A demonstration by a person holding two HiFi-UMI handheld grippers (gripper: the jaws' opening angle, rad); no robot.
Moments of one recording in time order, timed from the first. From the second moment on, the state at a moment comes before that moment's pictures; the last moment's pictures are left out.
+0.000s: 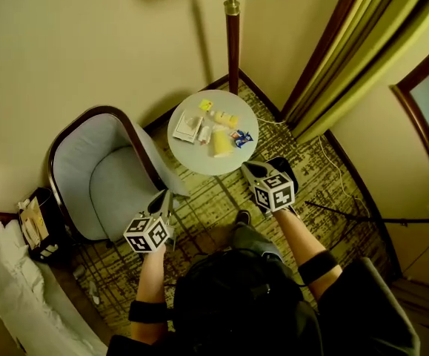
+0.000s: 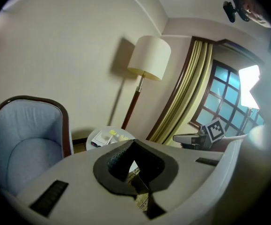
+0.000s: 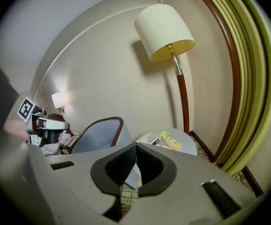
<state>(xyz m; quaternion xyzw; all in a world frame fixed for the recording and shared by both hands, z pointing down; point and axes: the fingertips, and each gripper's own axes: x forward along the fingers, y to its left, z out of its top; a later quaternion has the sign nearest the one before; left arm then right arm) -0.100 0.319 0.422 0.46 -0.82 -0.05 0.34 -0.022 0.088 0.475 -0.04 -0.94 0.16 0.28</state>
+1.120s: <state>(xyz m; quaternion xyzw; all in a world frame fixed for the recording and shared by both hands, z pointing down) -0.159 0.163 0.447 0.58 -0.74 0.05 0.35 -0.056 0.006 0.513 0.04 -0.94 0.14 0.31</state>
